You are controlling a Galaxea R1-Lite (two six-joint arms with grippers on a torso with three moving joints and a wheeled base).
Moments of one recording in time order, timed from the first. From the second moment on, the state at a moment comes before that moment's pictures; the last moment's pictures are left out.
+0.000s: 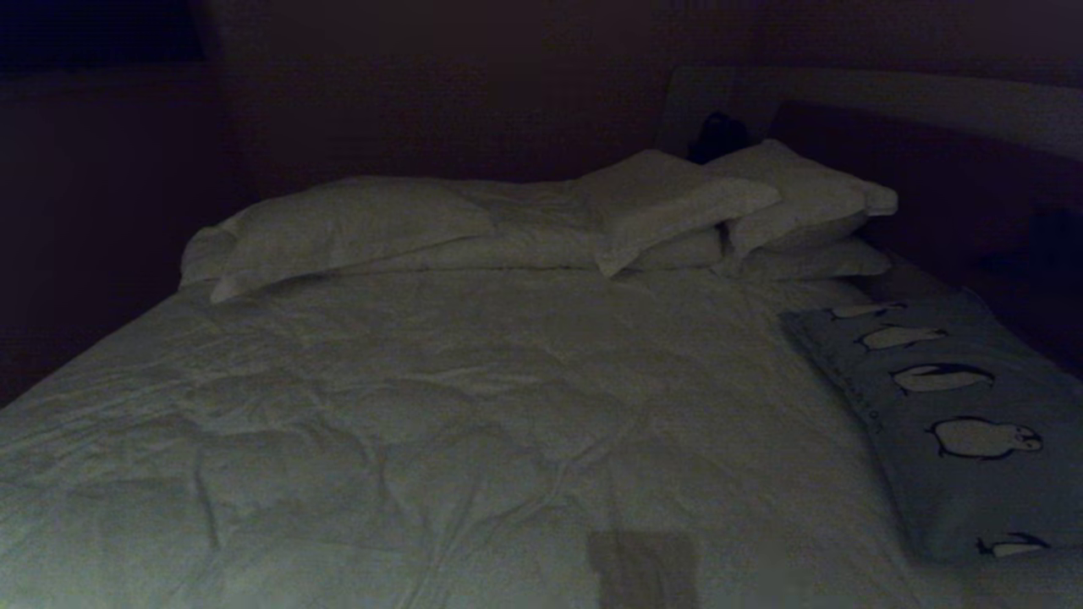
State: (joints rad) left arm 0.00 0.00 0.00 0.00 0.01 0.00; right arm -0.29 1.57 -1.34 0.18 0.44 0.37
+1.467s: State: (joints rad) left arm 0.00 0.00 0.00 0.00 0.01 0.00; right arm -0.15 0.52 -0.91 1.04 0.46 -0.04
